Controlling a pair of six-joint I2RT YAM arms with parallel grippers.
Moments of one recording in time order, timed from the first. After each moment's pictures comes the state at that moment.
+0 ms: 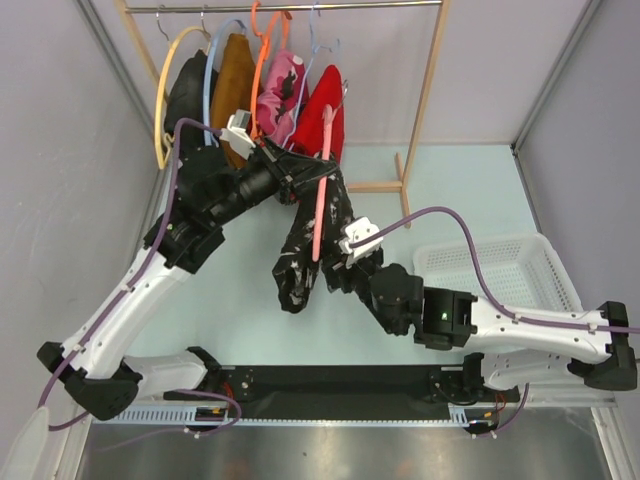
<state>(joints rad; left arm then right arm) -0.66 1.19 1.45 -0.24 0.25 -1.32 1.39 1.12 1.05 -0.06 0.81 0.04</state>
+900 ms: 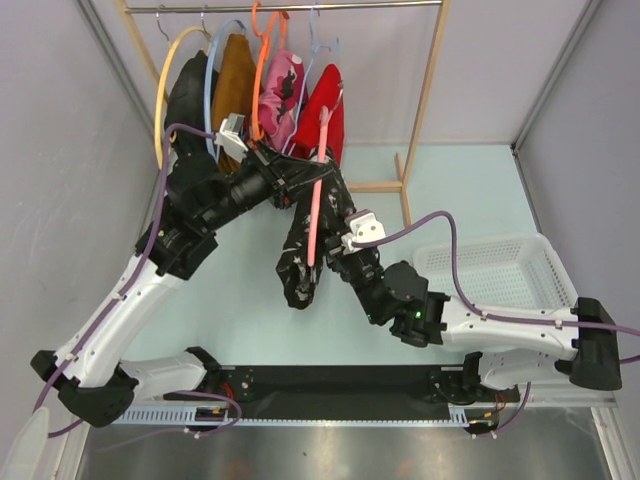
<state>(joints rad) -0.66 1.13 1.43 -0.25 0.27 -1.37 1.31 1.21 0.93 0.57 0.86 -0.27</state>
